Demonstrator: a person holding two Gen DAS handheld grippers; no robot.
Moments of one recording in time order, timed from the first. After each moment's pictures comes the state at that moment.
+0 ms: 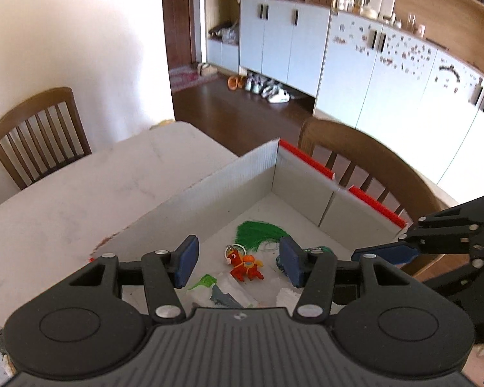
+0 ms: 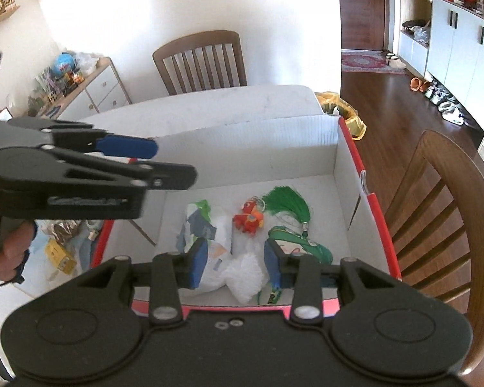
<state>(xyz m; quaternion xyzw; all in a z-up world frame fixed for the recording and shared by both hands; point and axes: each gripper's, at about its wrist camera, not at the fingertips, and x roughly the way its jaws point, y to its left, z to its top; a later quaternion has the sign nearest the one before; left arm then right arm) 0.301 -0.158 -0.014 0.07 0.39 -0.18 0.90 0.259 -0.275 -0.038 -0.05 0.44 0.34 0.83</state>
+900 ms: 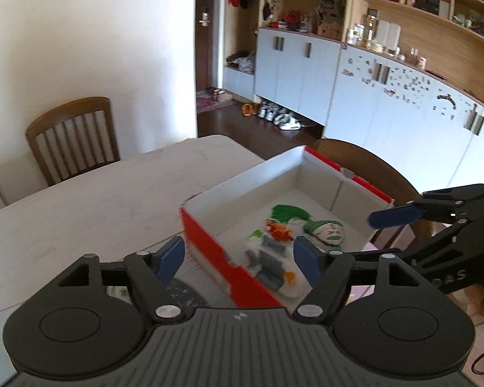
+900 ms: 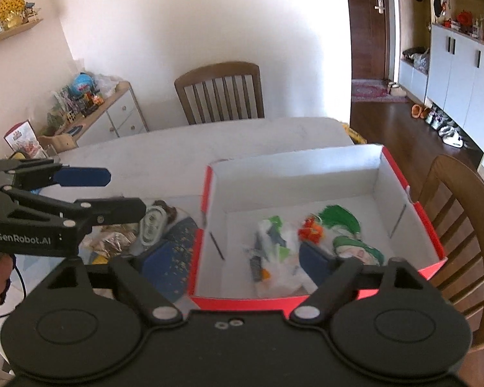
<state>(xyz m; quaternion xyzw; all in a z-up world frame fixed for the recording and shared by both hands) 0.201 -0.056 0.017 0.04 0.34 -0.16 0.92 0.181 -0.220 -0.006 -0.03 0.38 0.34 0.86</state>
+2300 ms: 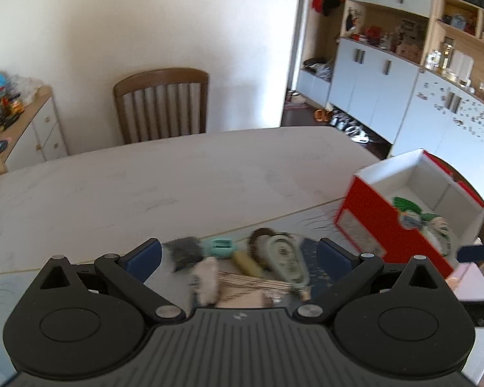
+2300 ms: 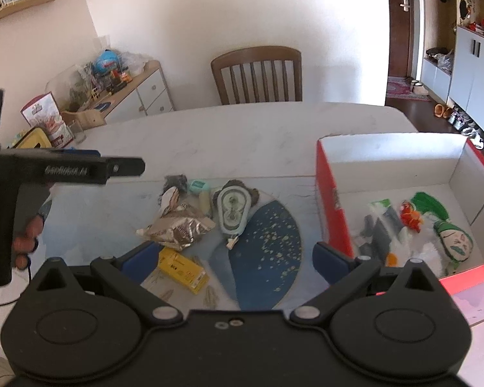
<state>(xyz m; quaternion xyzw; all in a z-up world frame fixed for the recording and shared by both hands) 0.197 0.140 -0.028 -0.02 0.35 -0.04 0.93 0.113 -0.094 -0.033 -0.05 0.40 0.36 0.84</state>
